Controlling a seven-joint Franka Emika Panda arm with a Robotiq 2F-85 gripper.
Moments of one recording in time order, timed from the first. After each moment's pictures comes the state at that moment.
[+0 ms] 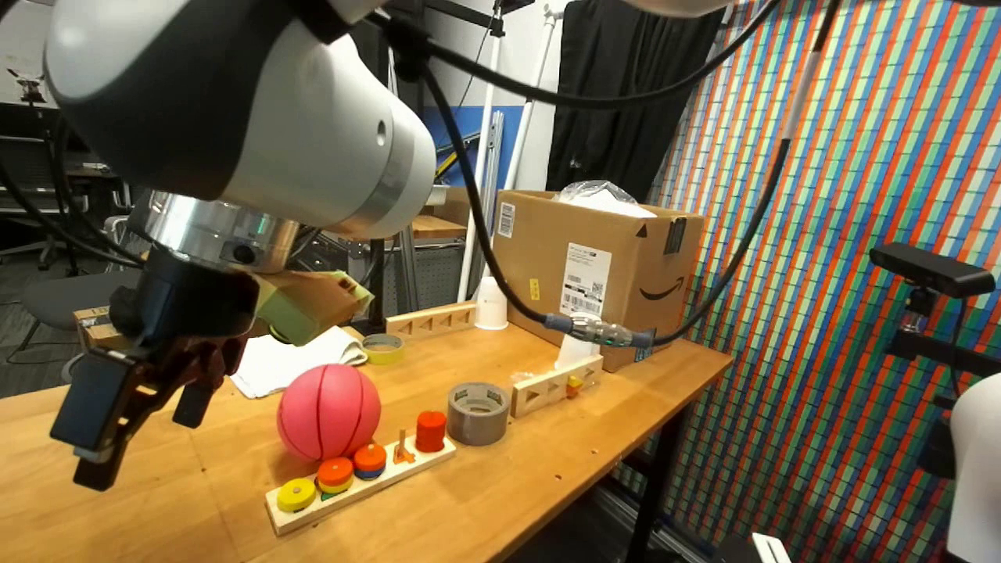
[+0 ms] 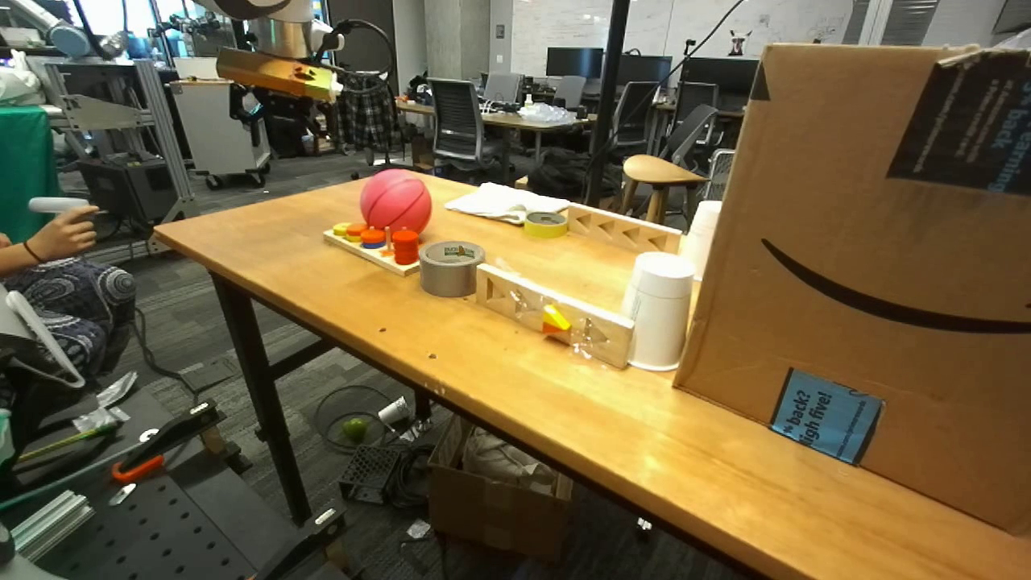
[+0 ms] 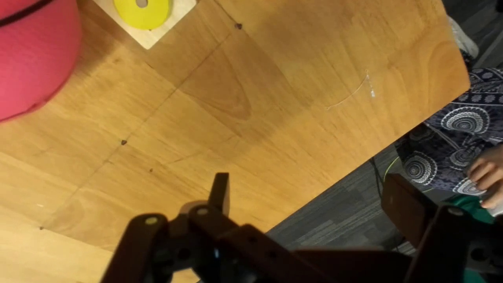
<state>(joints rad) 0.35 0.11 0.23 -2.12 0.36 2.46 -0.54</state>
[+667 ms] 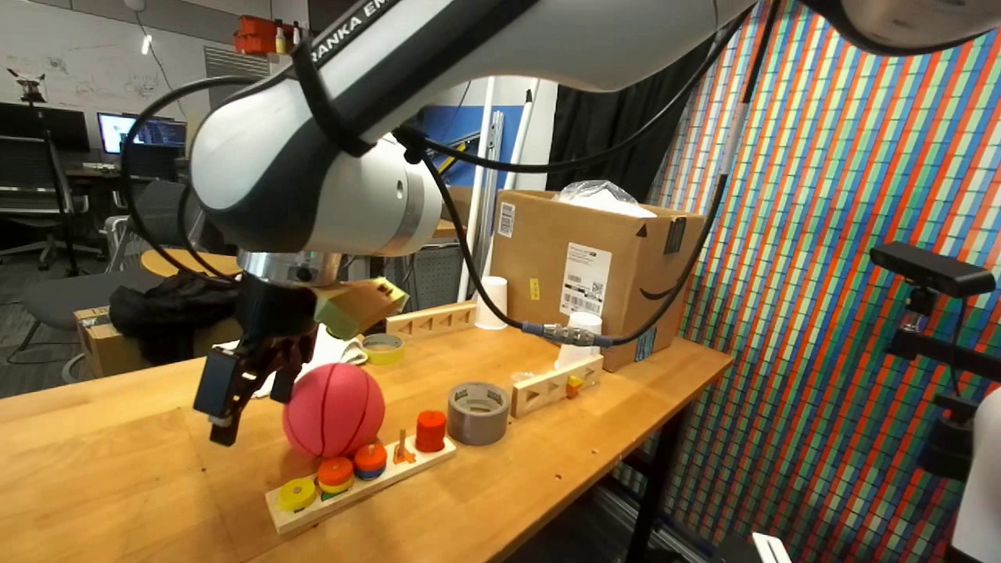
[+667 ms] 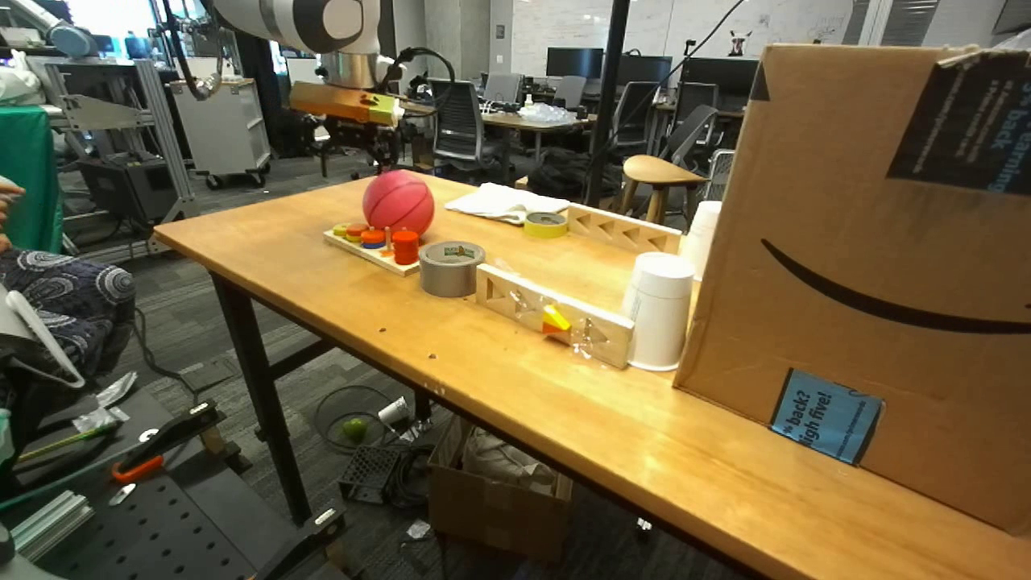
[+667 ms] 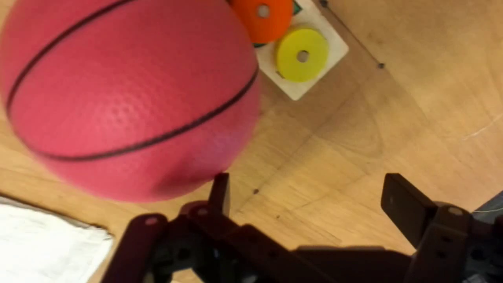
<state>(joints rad) 0.22 0.24 0.21 -2.03 0.18 2.44 -0.44</state>
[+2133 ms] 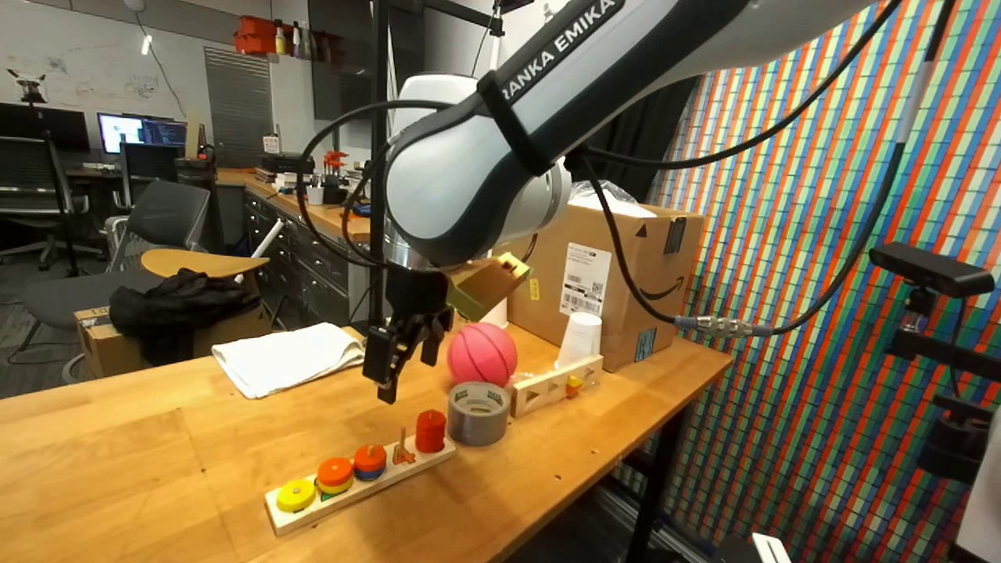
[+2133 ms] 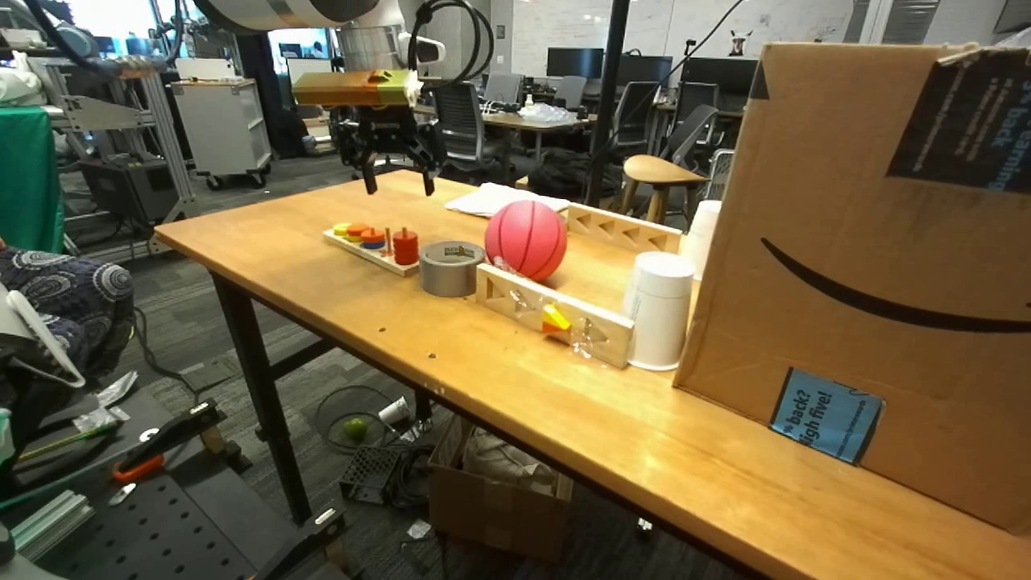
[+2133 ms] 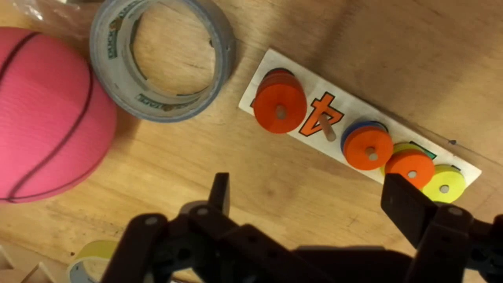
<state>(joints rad) 0.12 -0.03 0.13 -2.33 -0.09 2.45 -0.15</state>
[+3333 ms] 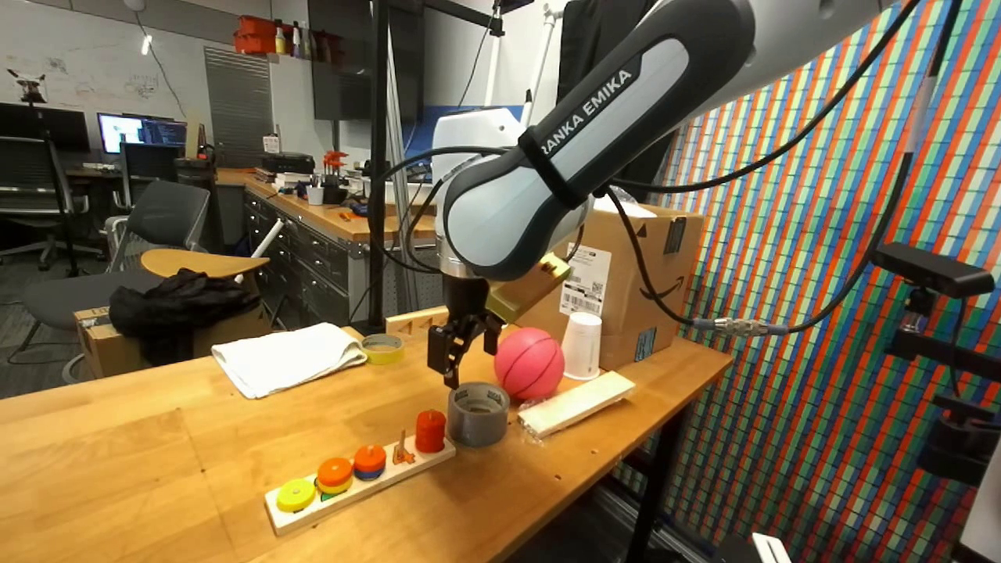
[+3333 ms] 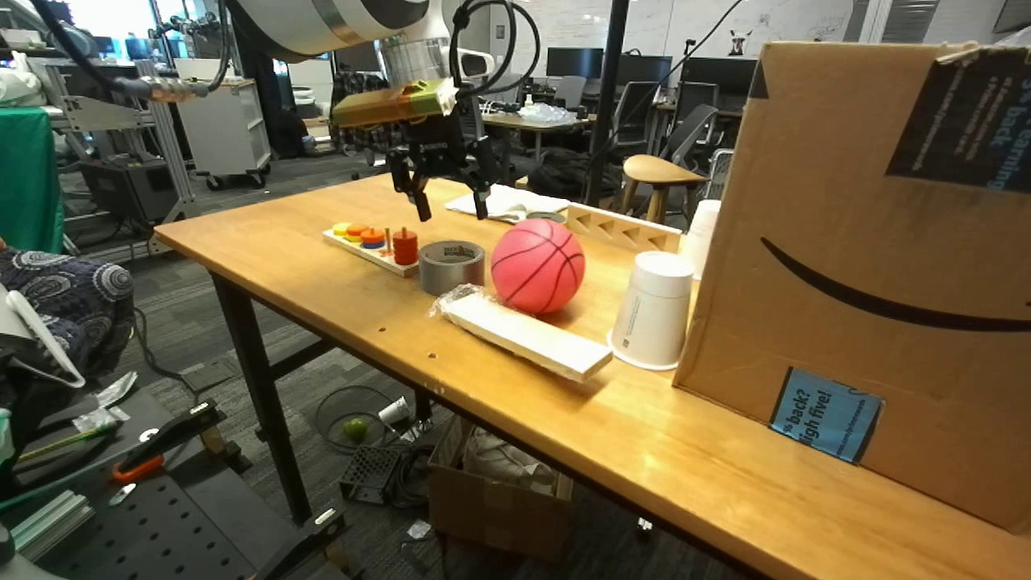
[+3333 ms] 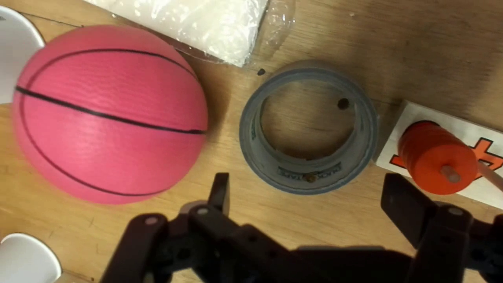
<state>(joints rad) 0.05 -0.01 0.05 -2.33 -0.31 2.40 0.07</state>
